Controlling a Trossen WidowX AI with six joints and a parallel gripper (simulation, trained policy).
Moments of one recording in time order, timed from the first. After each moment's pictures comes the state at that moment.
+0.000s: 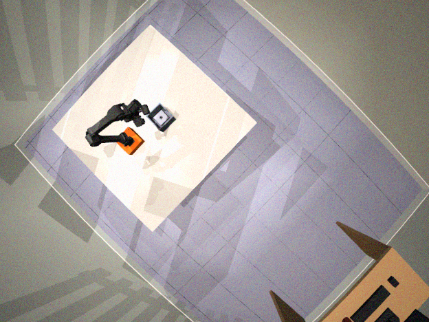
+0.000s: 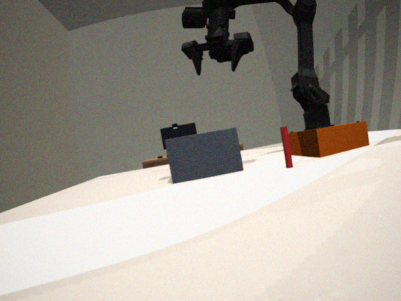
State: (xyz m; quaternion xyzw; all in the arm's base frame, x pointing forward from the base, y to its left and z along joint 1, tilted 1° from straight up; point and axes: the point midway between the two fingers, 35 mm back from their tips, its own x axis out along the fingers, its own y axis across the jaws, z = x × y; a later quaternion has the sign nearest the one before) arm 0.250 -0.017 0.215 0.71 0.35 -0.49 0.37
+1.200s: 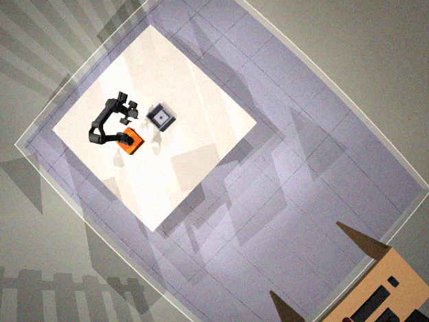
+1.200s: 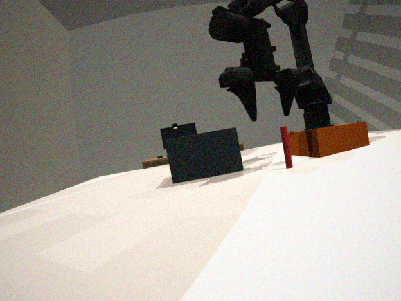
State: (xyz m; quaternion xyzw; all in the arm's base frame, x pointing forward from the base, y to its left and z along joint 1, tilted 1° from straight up) arm 0.183 0.097 0.074 0.39 0.56 -0.44 0.59
